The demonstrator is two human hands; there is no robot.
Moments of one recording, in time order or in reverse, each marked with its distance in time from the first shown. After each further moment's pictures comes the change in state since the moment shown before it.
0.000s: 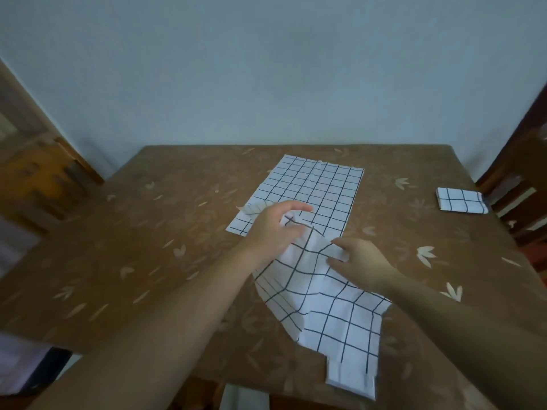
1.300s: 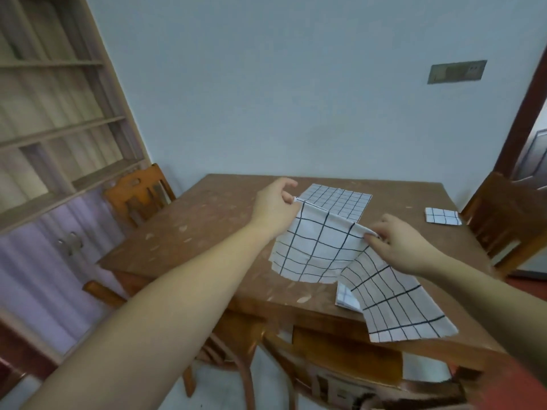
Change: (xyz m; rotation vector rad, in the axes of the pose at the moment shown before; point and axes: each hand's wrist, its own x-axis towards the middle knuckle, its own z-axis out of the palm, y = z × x) left_hand -0.262 0.137 -0.049 0.173 0.448 0.043; right_hand -0.266 -0.097 -0.072 -0.130 0.223 -0.289
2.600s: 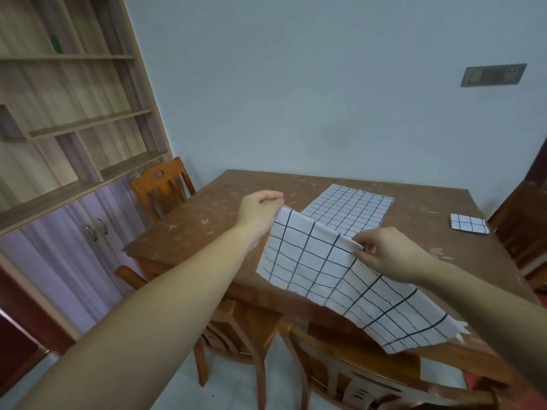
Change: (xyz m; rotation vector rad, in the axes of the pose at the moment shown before) left_hand -0.016 -0.049 -0.071 -0.335 0.059 -0.301; right_hand 0.012 -0.066 0.028 -0.105 -0.114 -0.221
